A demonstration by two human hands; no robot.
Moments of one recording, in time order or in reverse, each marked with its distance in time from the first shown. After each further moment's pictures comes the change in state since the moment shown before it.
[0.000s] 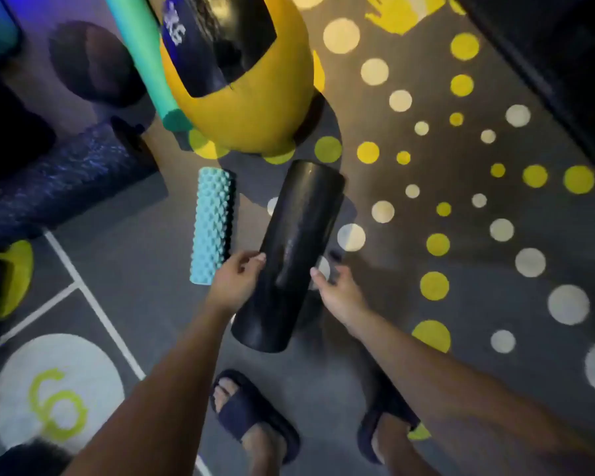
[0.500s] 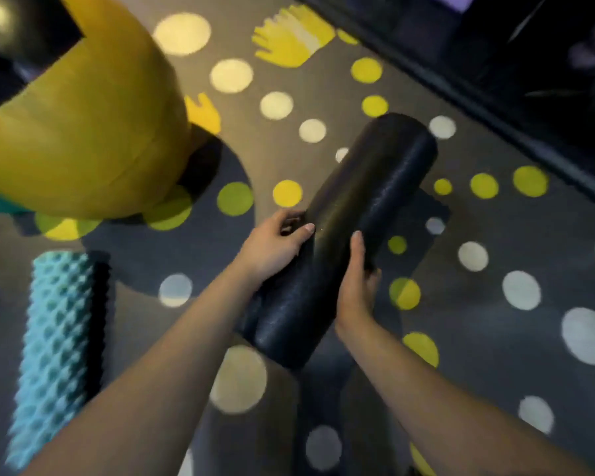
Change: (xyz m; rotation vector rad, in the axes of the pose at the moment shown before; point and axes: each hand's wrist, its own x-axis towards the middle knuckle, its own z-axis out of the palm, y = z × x) left_hand 0.176 0.160 0.203 0.042 -0.273 0.564; right_hand 0.184 0.012 -0.103 1.128 0.565 -0.069
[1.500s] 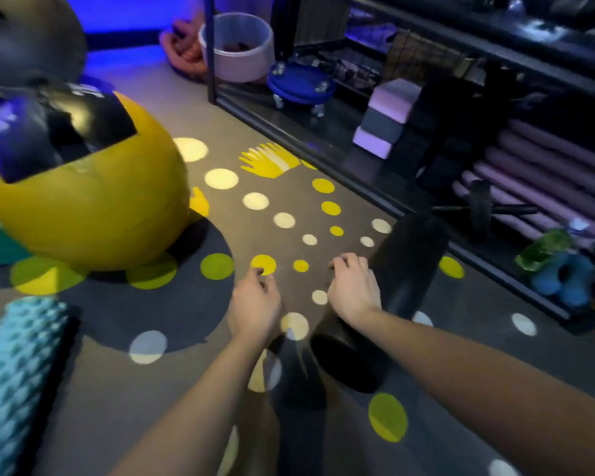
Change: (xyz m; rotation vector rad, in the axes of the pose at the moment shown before) left_hand -0.030 -0.016 0.019 0.037 0.588 0.091; right_hand 0.022 -0.079 -0.008 -1.514 0.009 -1.146
